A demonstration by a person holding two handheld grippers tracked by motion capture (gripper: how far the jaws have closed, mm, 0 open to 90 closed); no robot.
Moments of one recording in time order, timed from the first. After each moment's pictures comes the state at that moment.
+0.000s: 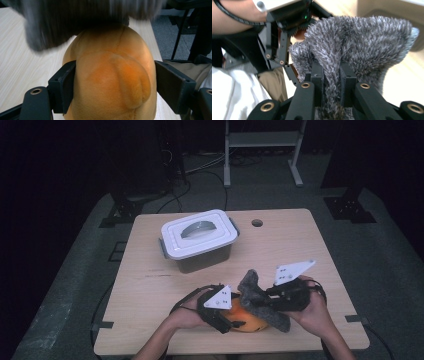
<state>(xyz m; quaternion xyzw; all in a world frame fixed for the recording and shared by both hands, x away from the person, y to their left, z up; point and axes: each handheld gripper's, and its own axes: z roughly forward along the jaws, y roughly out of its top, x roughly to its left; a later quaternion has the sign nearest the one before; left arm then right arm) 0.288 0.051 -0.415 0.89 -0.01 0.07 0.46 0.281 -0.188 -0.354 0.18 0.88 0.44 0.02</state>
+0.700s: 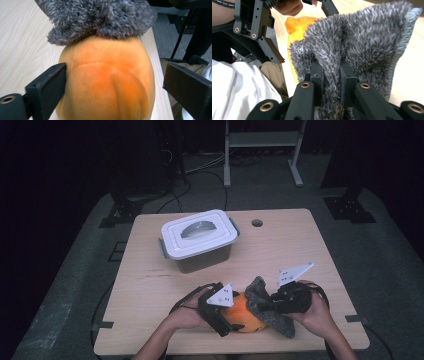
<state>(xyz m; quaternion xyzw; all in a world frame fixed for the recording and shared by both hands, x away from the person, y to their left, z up) 0.291 0.048 -0.412 0.90 0.02 0.04 0.44 0.295 -0.208 -0.389 0.23 0.88 0.42 -0.04</state>
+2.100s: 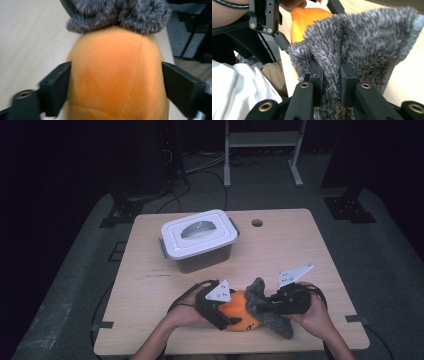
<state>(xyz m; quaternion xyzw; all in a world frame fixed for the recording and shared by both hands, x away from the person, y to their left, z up) 0.301 0.054 -0.412 0.90 0.04 0.07 0.43 0.295 -0.210 -0.396 0.23 0.87 0.43 -0.04</state>
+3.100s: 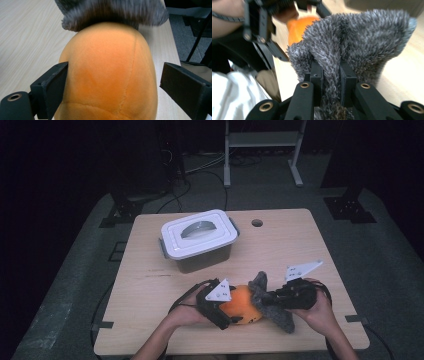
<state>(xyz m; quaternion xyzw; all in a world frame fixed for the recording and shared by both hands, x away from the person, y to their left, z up) 0.301 0.054 -0.416 0.89 0.04 0.08 0.44 0.302 -0.223 -0.393 0.25 0.86 0.45 -0.03</state>
